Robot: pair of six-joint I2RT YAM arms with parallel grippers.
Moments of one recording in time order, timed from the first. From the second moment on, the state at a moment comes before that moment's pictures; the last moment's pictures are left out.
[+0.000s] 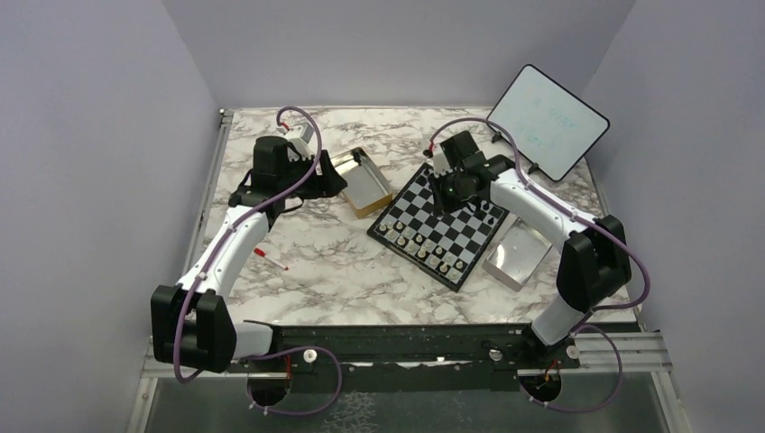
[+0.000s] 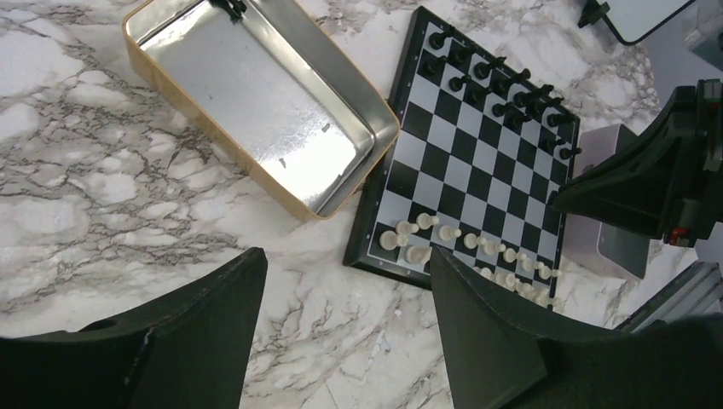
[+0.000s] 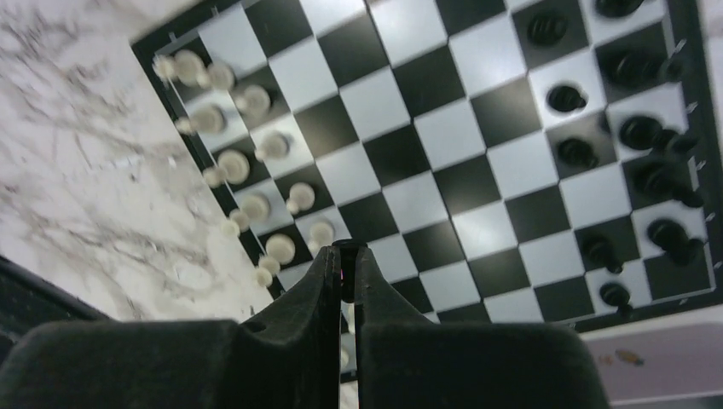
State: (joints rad) left arm -0.18 1.31 1.01 -0.25 0.42 -0.33; right arm 0.52 1.66 1.35 -0.67 -0.15 0.05
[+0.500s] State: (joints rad) left arm -0.20 1.17 0.93 -0.28 0.36 -0.26; right arm 0.49 1.68 1.32 -0.94 -0.11 -0.01
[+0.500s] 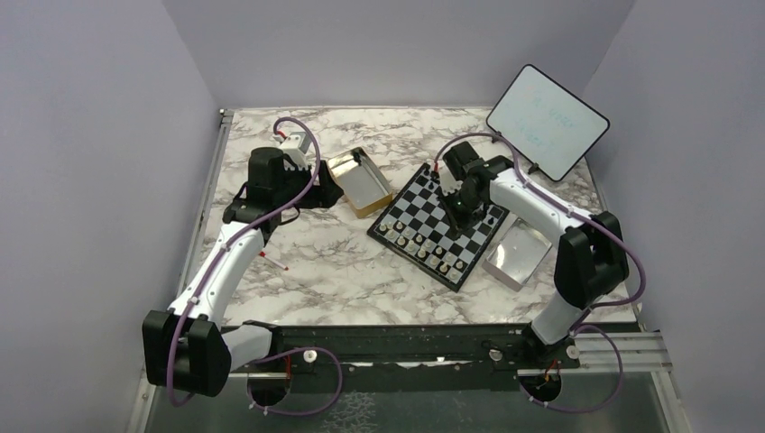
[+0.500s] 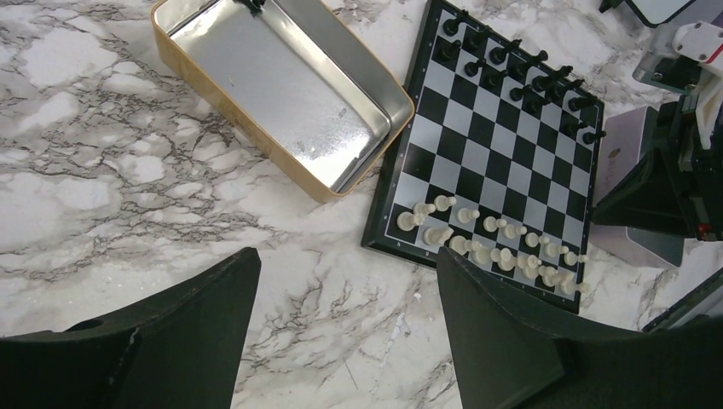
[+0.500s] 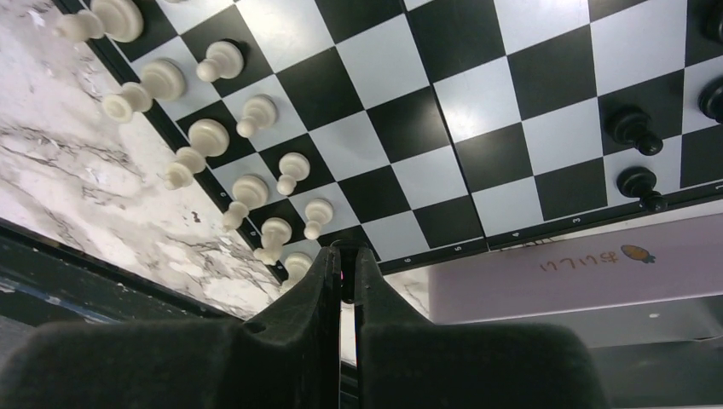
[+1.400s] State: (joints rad) left arm -0.21 1.16 0.92 -0.28 0.35 -0.25; right arm 0.44 1.84 1.32 -0.90 -0.07 -0.04
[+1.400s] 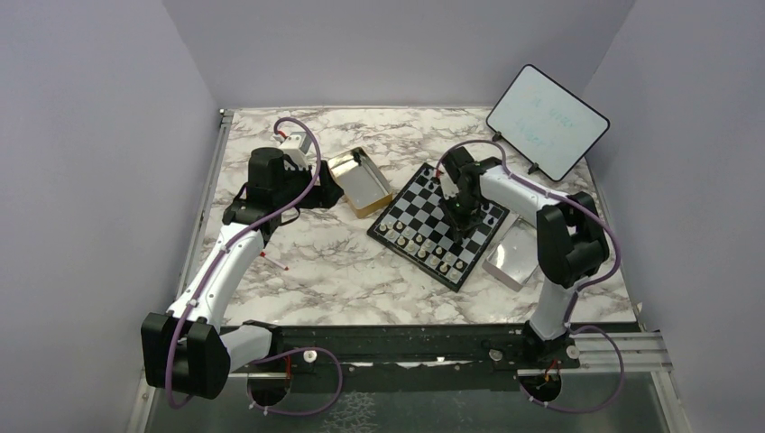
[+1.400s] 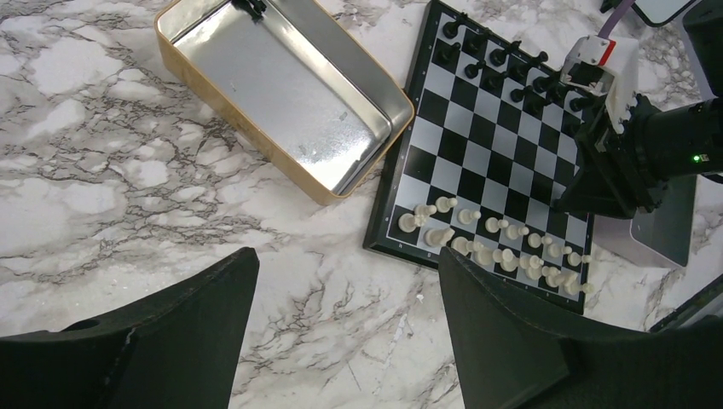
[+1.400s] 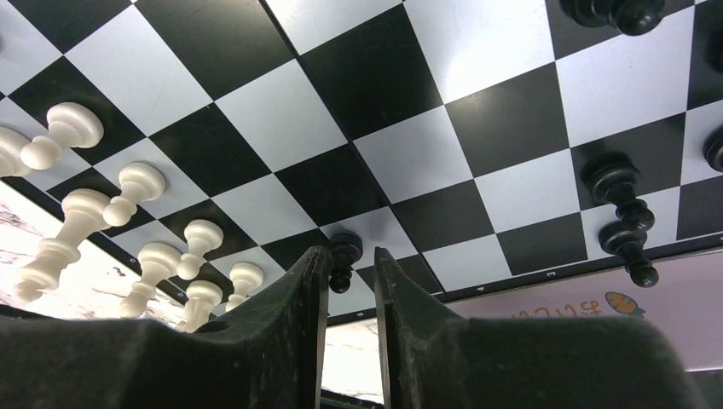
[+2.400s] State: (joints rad) left arm -0.21 1.16 0.92 -0.28 0.35 -0.25; right arm 0.43 1.71 1.18 -0.79 -0.06 0.04
